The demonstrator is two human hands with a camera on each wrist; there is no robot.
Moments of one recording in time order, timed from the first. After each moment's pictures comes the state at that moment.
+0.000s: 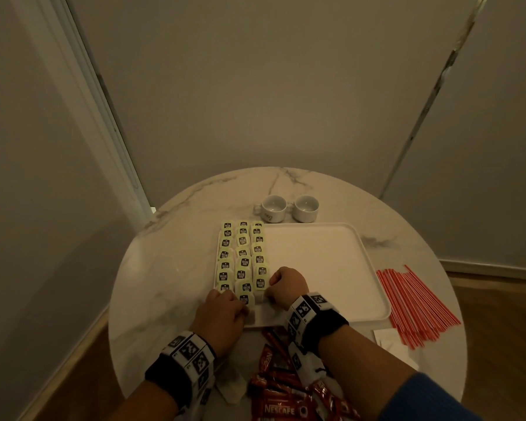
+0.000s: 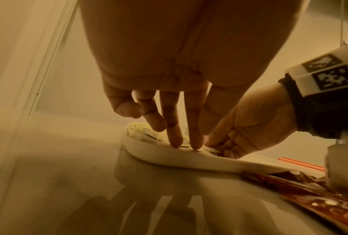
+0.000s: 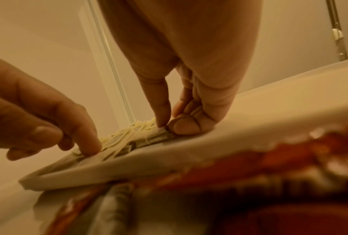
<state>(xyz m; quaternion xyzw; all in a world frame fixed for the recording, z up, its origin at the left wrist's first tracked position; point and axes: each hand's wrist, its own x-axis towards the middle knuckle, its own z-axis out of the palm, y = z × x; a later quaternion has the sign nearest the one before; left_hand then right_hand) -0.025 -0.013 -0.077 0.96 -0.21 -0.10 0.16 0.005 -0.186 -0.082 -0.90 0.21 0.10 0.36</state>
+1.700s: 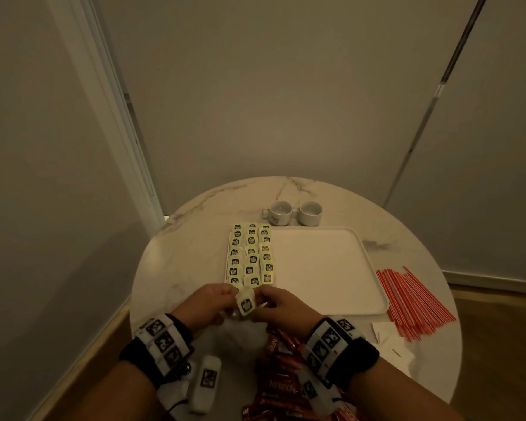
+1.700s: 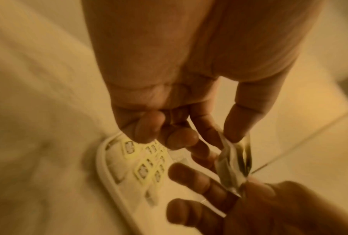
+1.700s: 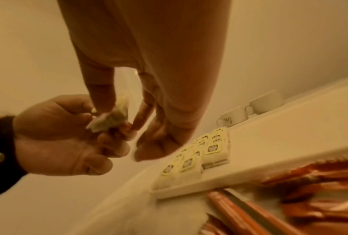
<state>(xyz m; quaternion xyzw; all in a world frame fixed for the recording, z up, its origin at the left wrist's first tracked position) -0.044 0.023 -0.028 0.75 -0.04 -0.28 0.60 -0.083 -0.161 -0.033 -0.80 -0.03 0.19 0.57</state>
